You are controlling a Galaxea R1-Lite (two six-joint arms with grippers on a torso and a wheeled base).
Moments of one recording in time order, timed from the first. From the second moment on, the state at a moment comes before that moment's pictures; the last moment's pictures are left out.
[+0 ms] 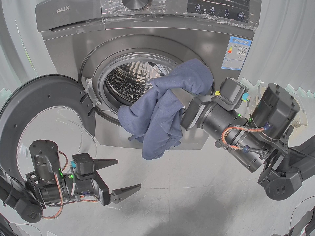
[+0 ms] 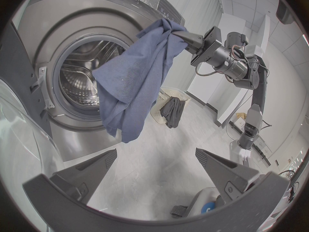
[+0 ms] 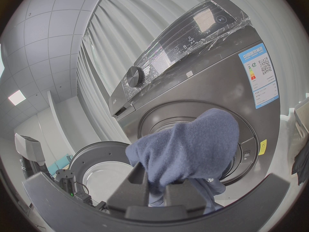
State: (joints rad) left arm -0.50 1.62 -0.27 -1.04 -0.37 0.06; right arm 0.85 1.78 -0.83 -1.23 -0.16 0.23
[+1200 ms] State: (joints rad) left arm -0.50 2.14 -0.53 -1.38 -0.36 -0.07; right arm 0.87 1.79 -0.82 -1.23 -0.16 0.23
